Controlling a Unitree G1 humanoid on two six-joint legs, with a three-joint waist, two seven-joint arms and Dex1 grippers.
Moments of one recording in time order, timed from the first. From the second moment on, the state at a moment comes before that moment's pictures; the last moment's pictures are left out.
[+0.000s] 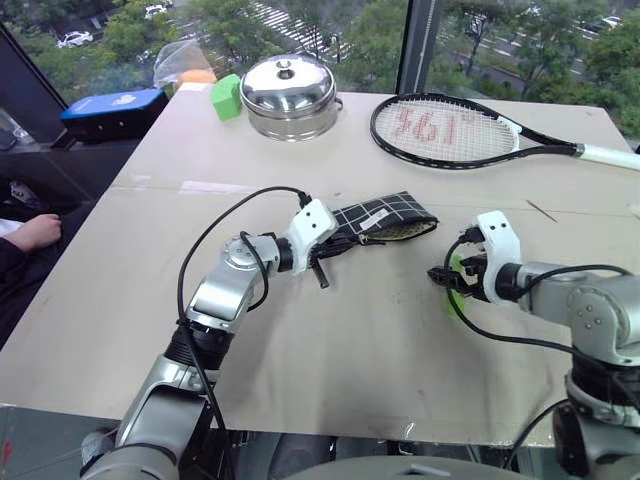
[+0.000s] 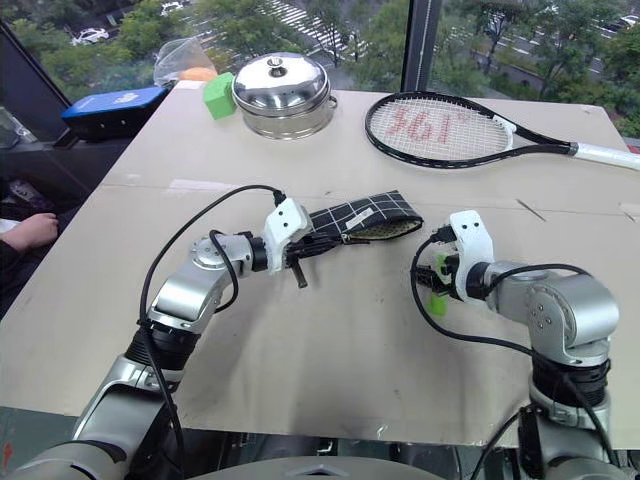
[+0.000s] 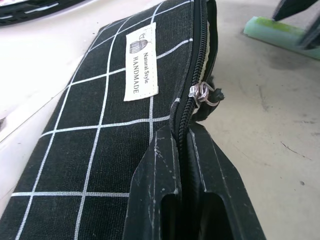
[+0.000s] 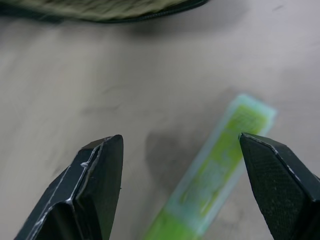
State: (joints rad) left arm -0.51 0.47 -0.21 0.04 -0.14 0.38 -0.87; right arm -0.40 -0.34 -0.18 -0.54 0.61 1.60 0.04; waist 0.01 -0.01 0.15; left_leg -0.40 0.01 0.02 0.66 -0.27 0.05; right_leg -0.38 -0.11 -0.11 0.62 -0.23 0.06
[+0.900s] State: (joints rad) left arm -0.51 0.48 -0.21 0.03 -0.14 0.38 -0.90; right arm -0.57 -0.85 0.09 -0.73 1.12 1.61 -0.28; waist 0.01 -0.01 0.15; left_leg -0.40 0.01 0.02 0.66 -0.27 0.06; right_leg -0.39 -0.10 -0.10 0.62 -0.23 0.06
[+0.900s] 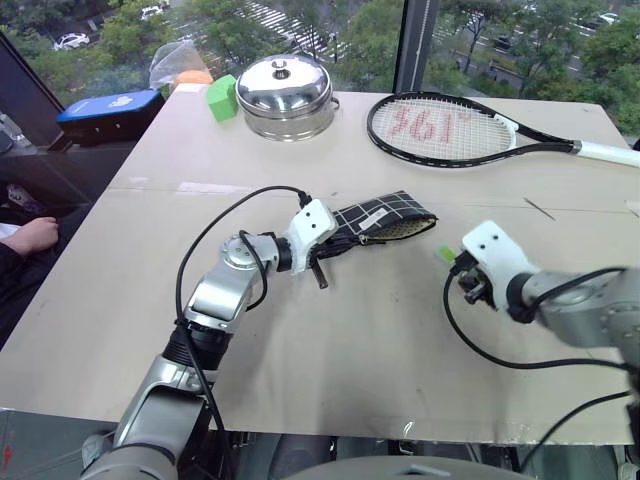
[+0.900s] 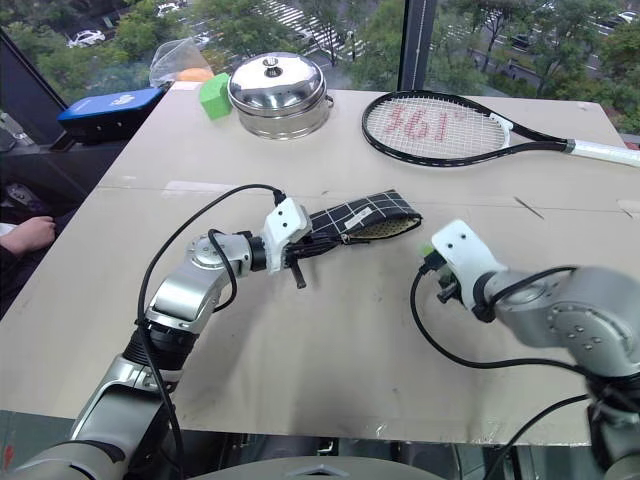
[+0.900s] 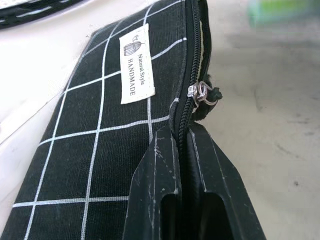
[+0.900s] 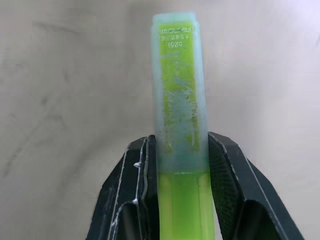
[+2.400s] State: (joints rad) left arm -0.54 0.44 -0.21 0.01 -0.19 0.40 -0.95; right arm -0.54 -0.46 -0.14 -0.77 0.81 1.53 0.37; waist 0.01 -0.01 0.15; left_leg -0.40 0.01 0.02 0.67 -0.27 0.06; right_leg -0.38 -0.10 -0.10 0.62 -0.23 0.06
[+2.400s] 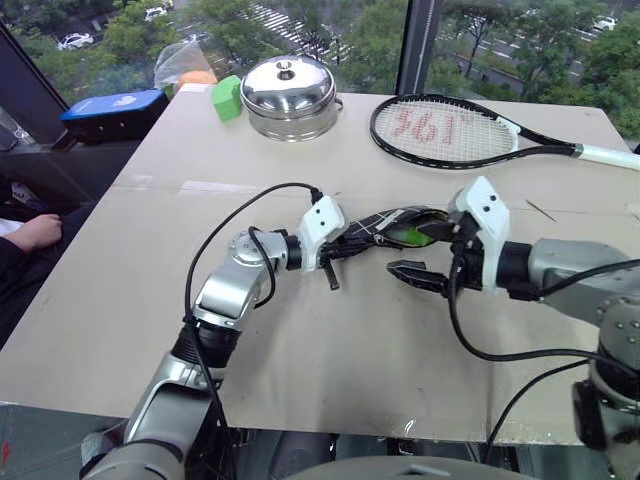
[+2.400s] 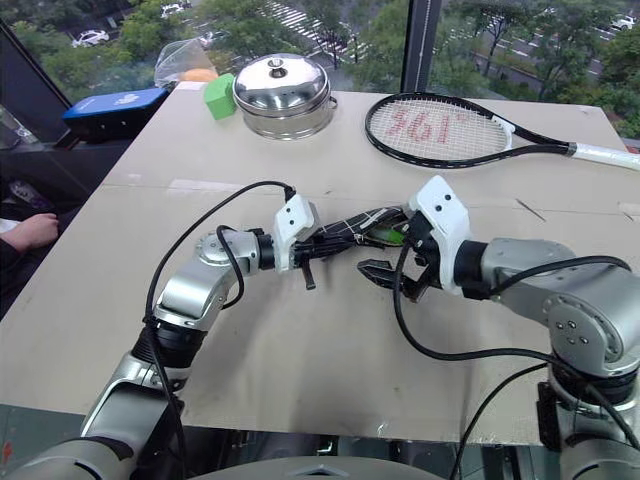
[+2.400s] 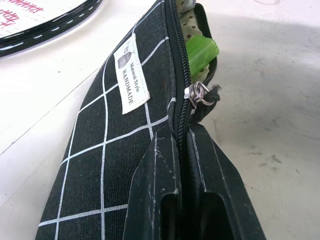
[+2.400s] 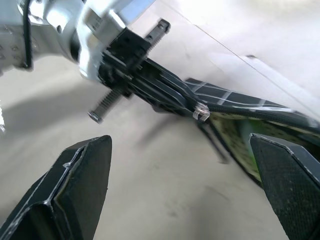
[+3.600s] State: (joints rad) left arm -0.55 0.44 -0.21 0.00 -0.19 0.41 -0.97; right arm -0.46 -0.11 -0.03 -0.52 0.57 1.36 0.17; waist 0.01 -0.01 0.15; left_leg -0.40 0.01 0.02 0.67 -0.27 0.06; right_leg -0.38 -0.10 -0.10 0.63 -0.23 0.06
